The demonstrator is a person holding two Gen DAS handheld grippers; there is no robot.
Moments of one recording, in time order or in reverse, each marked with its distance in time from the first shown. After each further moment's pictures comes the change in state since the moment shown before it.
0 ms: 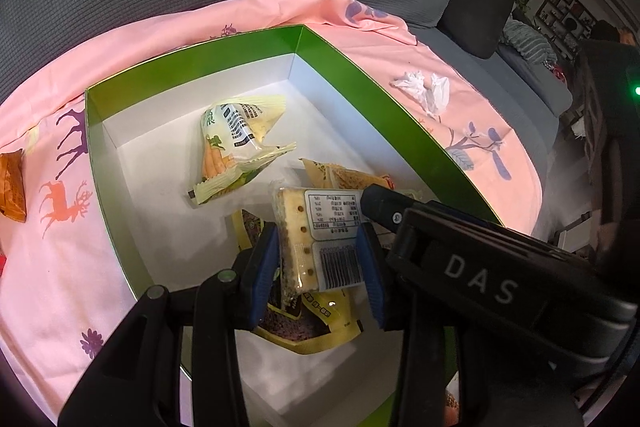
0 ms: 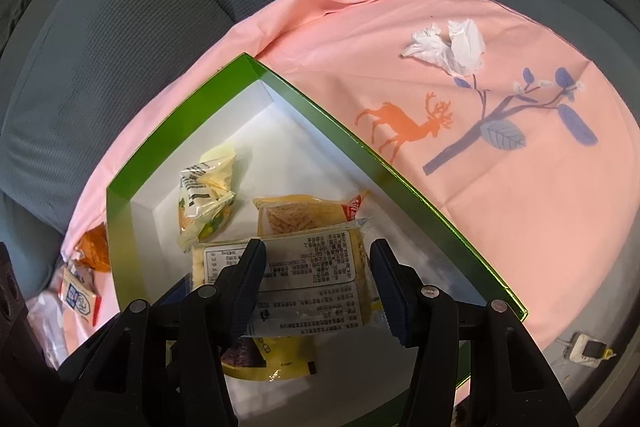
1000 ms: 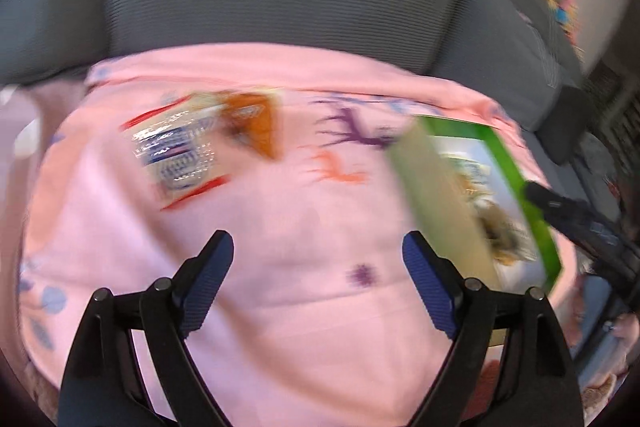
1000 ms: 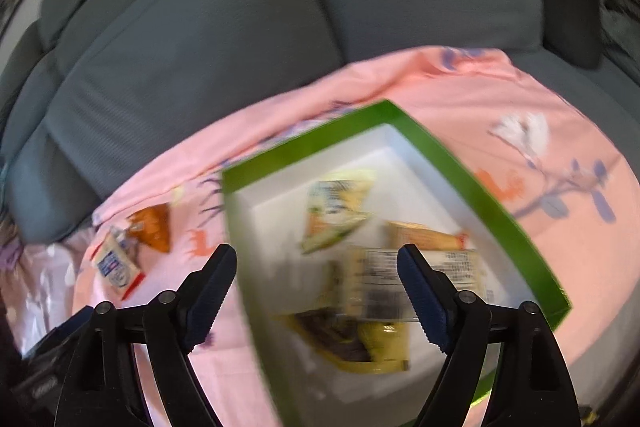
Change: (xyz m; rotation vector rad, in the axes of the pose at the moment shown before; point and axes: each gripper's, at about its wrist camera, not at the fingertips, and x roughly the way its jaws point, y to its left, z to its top) left arm -0.160 0.179 -0.085 -0.377 -0.182 0.268; right arm -0.044 0.106 -0.031 -0.286 -0.175 0.121
